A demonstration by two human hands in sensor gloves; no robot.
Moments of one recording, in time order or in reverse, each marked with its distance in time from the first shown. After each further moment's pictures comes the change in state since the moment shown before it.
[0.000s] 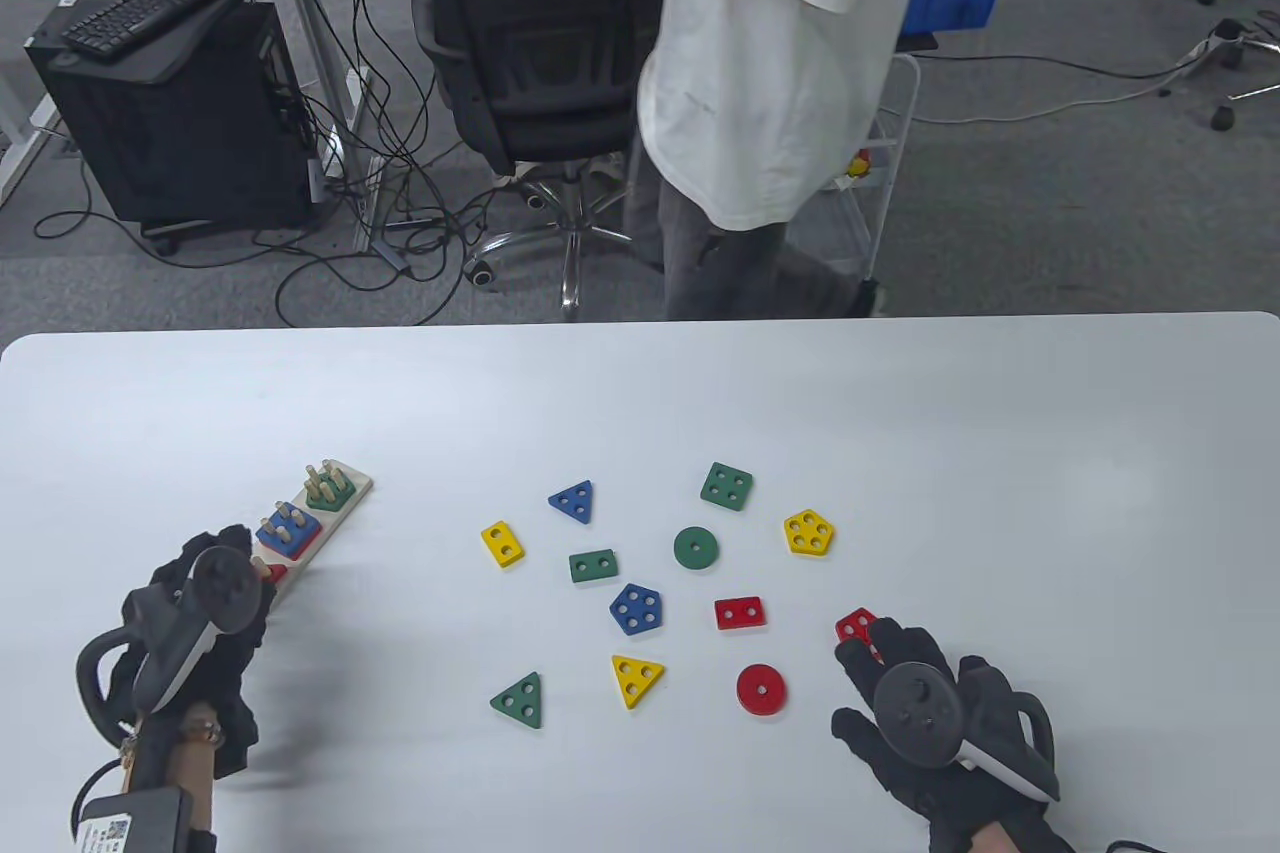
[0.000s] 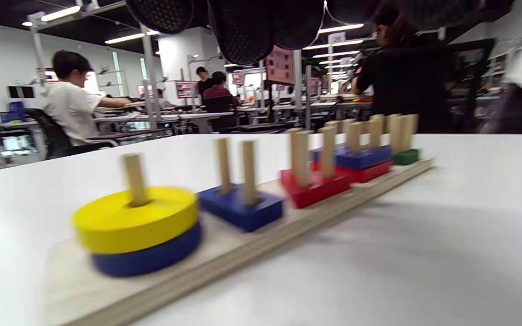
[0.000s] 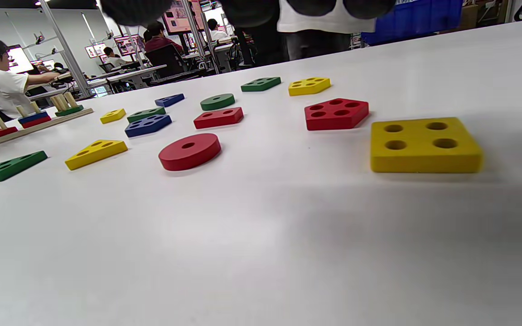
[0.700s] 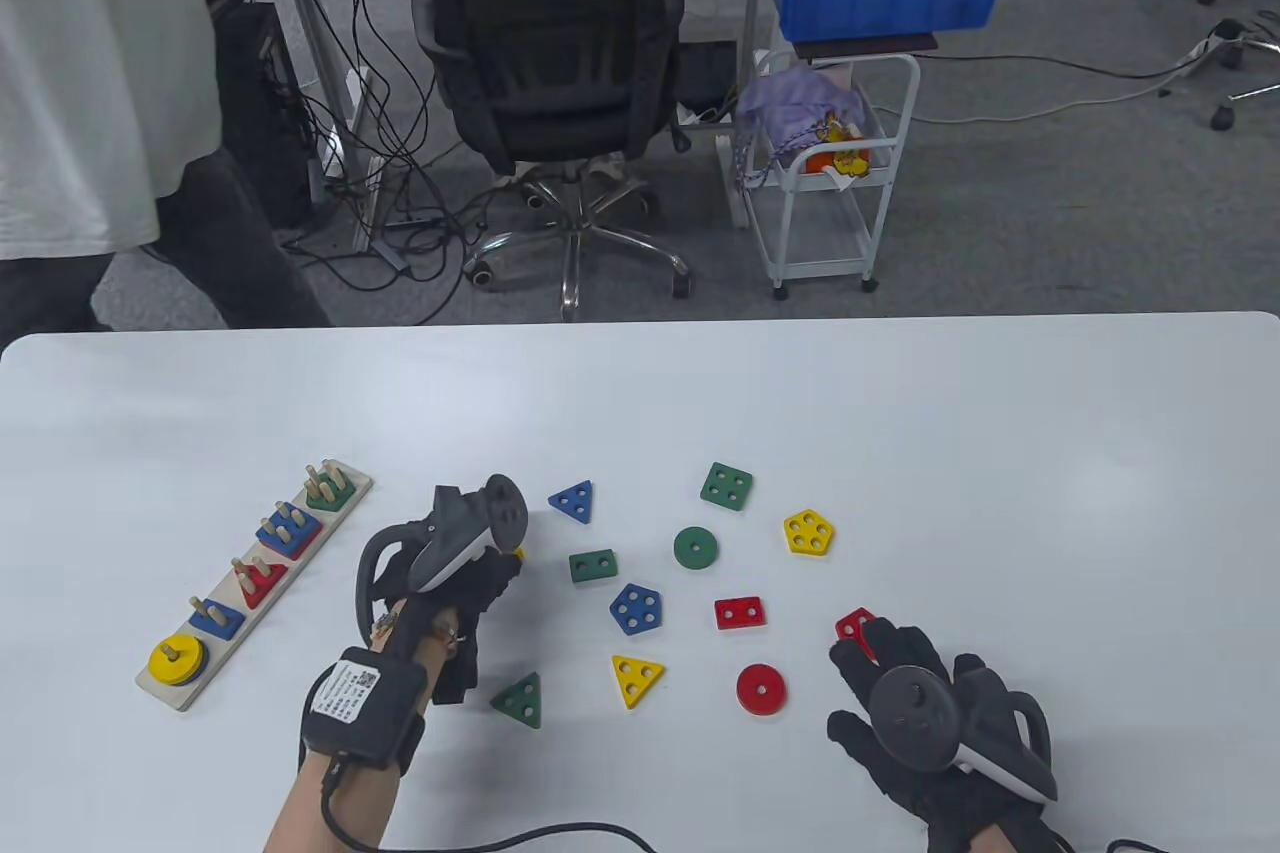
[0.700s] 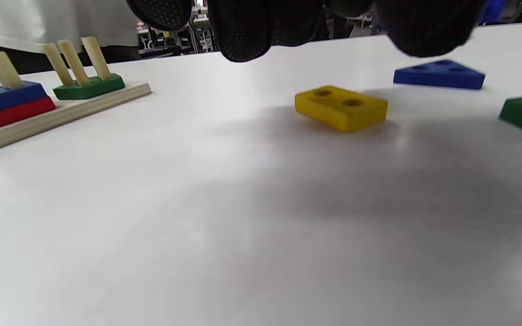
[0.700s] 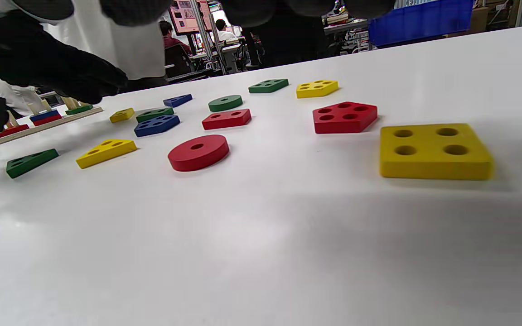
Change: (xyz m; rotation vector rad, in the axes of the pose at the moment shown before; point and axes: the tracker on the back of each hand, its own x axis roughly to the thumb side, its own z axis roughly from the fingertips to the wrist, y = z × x) left_hand 0.202 -0.031 -0.024 -0.310 -0.250 -0.115; right_hand 0.004 -0.002 0.002 -0.004 -0.019 0.007
